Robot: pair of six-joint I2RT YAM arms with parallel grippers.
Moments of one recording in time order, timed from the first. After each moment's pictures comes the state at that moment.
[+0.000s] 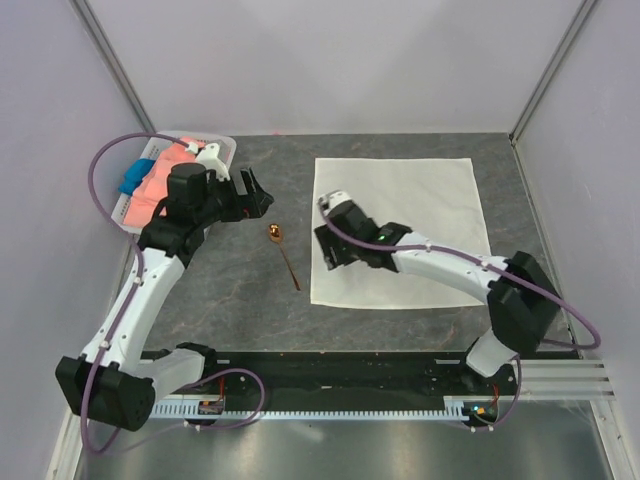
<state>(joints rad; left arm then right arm) -0.23 1.14 1.10 -0.45 0.22 -0.36 0.78 1.57 1.13 -0.38 0.16 0.33</state>
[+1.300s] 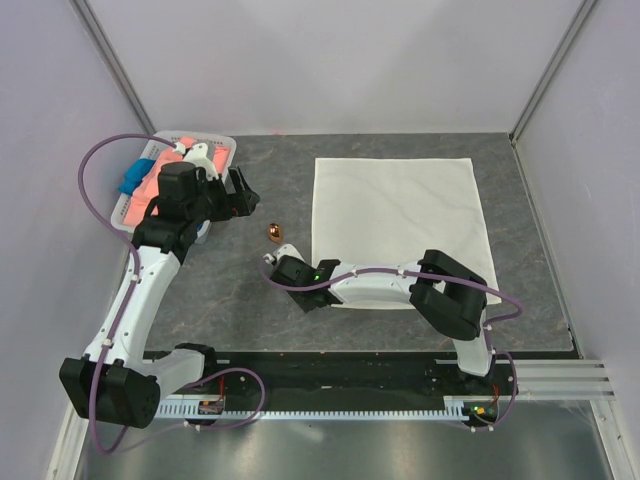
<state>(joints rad) -0.15 1.12 1.10 -0.49 0.17 -0.31 1.16 1.97 1.33 -0.47 0.32 0.37</state>
